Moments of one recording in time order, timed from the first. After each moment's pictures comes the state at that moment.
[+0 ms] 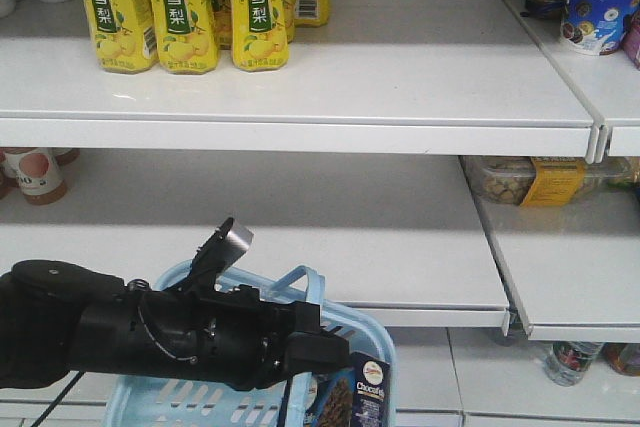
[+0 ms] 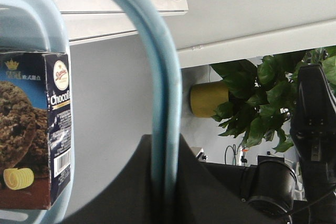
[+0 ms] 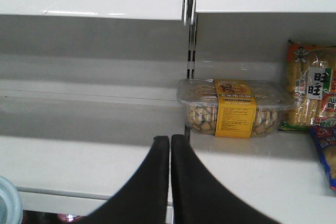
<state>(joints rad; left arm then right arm) -0.57 1.52 -0.72 -1.68 0.70 0.83 0.08 -0.01 0.03 -0.04 0.12 0.00</state>
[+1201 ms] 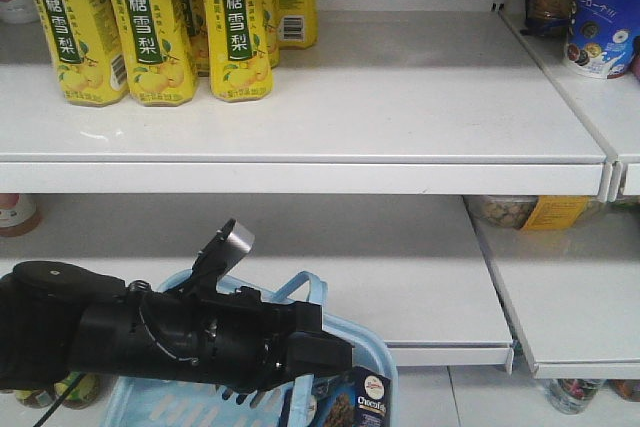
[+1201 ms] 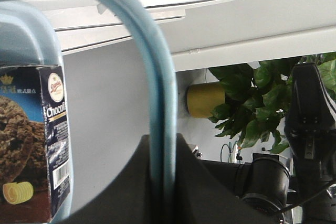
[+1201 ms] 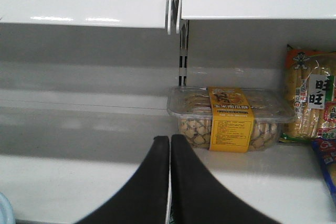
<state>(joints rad) -0.57 1.52 -0.72 -1.69 0.71 0.82 0.08 -0.01 0.03 -0.04 0.12 0.00</state>
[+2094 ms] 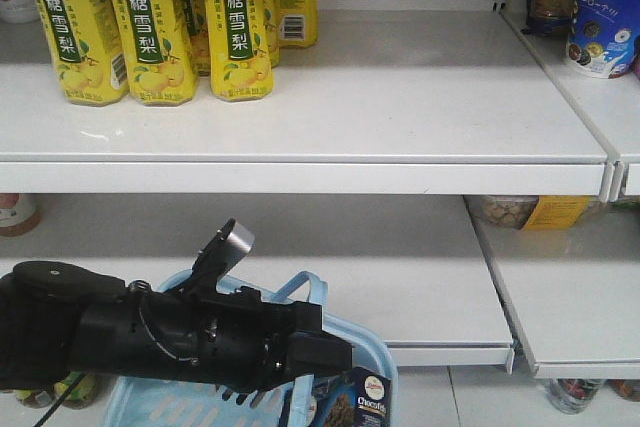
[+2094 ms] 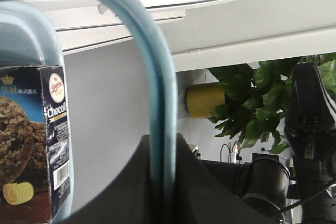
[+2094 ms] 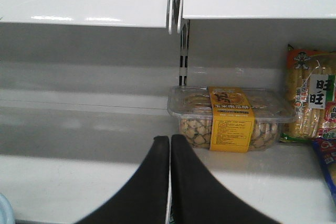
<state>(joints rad) -0.57 1.52 -0.72 -1.69 0.71 0.82 0.08 -0.01 0.03 -0.04 0.12 0.00</state>
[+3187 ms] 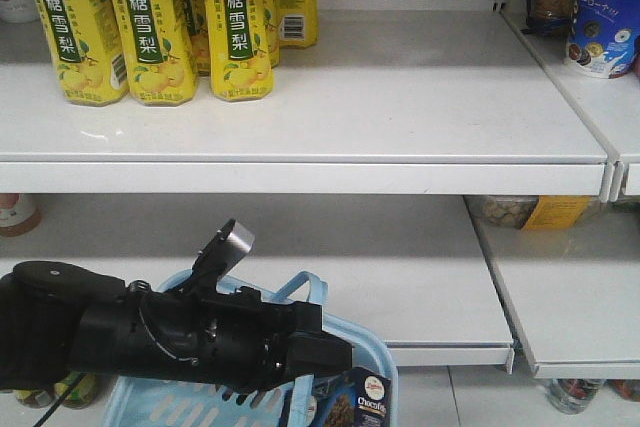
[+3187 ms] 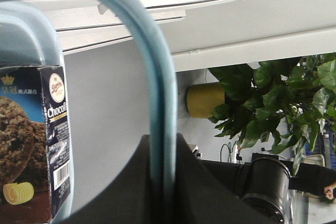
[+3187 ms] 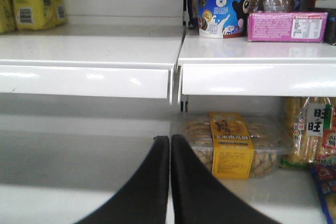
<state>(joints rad) -0.57 1.52 -0.72 -1.69 0.71 0.82 0.08 0.20 -0.23 -0.03 0.17 0.00</state>
